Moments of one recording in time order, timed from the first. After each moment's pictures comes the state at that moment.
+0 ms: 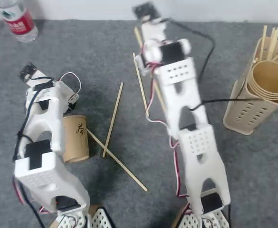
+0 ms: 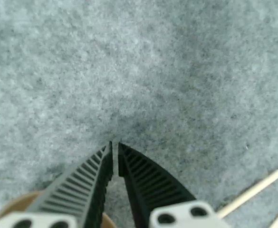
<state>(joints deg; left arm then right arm) -20.8 15.9 17.6 47.7 20.0 -22.9 49.1 -85.3 100.7 4.9</state>
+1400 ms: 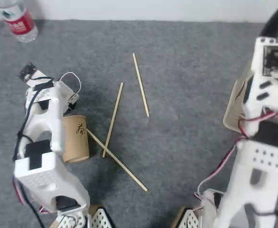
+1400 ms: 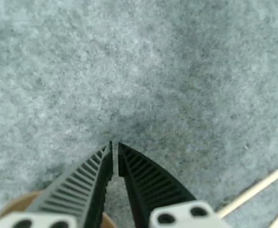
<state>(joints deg) -20.8 15.9 17.6 47.7 20.0 12.2 -36.7 22.5 6.2 21.2</state>
